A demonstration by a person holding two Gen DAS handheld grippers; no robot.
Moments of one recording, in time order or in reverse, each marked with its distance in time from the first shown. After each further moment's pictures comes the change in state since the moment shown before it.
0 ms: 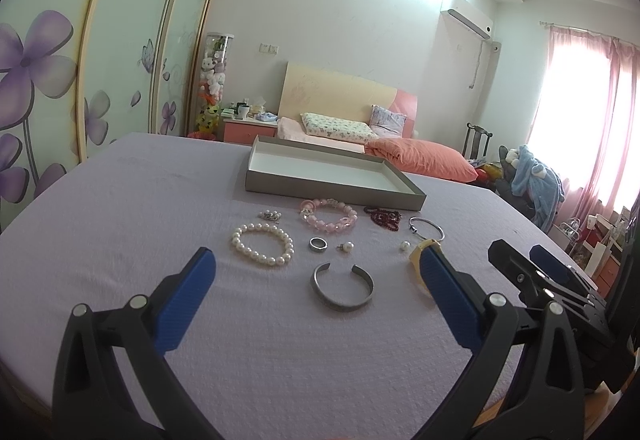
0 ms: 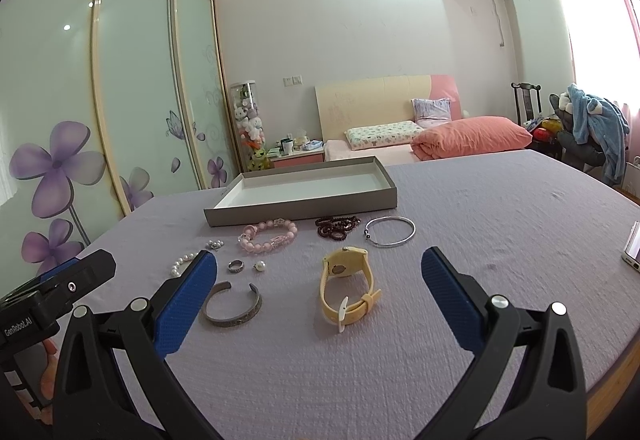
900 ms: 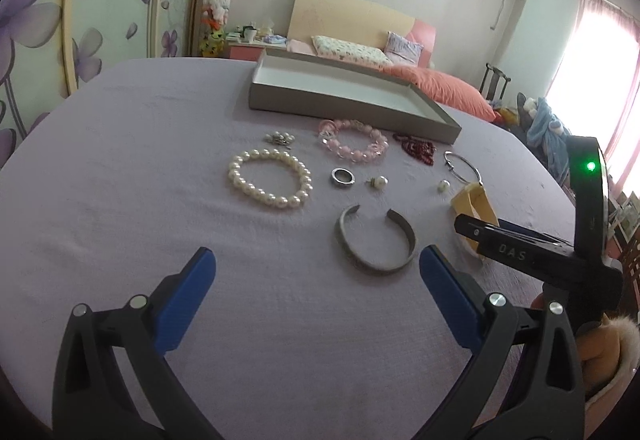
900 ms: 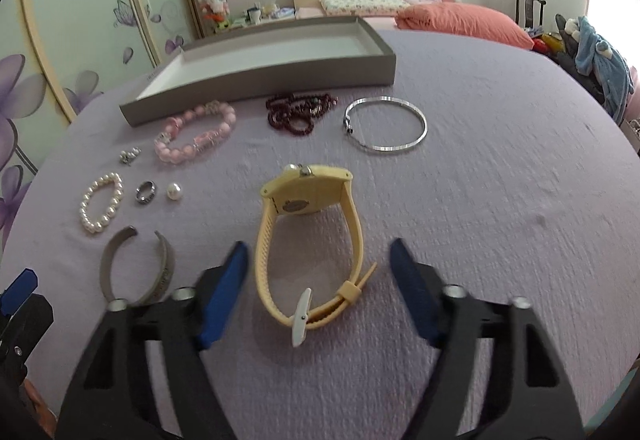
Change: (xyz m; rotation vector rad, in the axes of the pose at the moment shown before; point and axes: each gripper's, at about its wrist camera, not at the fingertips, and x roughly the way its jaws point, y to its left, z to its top) left arm 0.070 0.016 -0.007 -0.030 0.310 0.020; right arm 0.113 -0.021 -0.007 0.010 0.514 -0.112
